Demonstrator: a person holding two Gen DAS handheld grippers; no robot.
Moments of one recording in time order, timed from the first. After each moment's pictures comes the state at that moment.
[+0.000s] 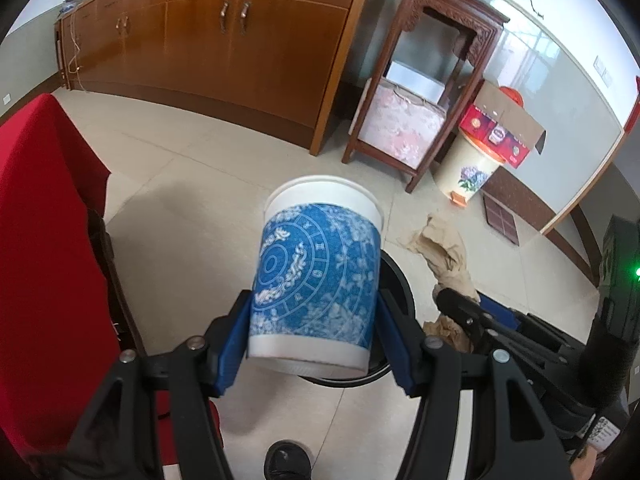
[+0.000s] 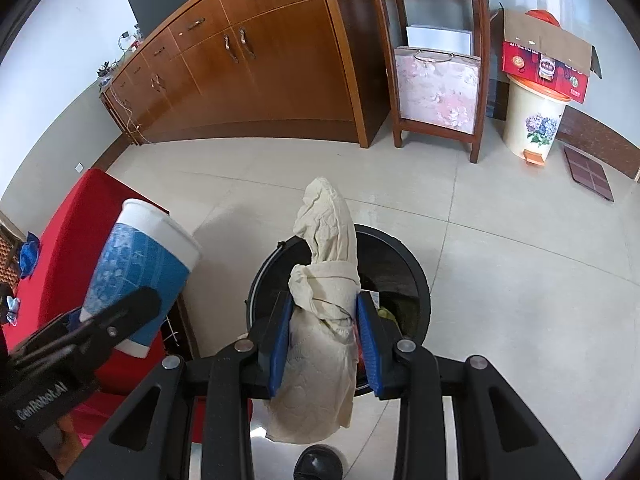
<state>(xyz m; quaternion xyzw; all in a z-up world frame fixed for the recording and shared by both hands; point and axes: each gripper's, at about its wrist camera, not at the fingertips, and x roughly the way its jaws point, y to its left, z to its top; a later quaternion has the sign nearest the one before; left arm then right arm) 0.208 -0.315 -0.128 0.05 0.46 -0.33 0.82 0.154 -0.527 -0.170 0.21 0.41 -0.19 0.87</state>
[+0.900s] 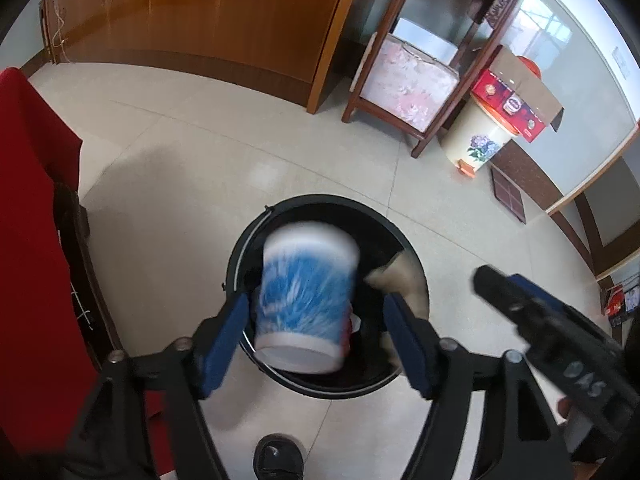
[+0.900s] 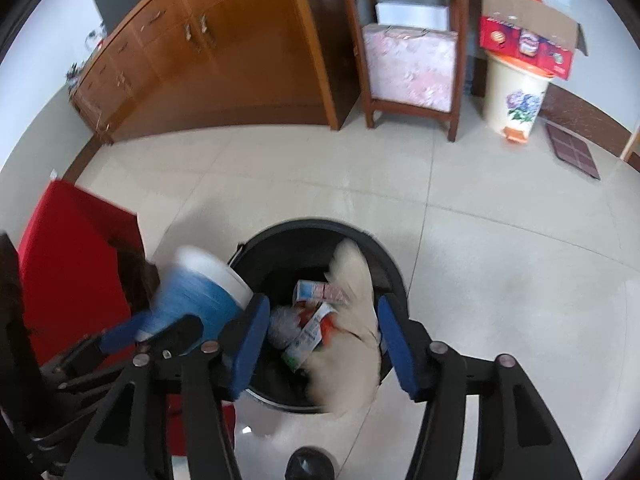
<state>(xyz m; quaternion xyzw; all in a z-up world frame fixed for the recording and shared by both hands) 0.234 -0.352 -0.177 0.06 0.52 -0.33 0.79 0.171 -0.563 -0.190 0.23 0.43 -0.24 0.84</state>
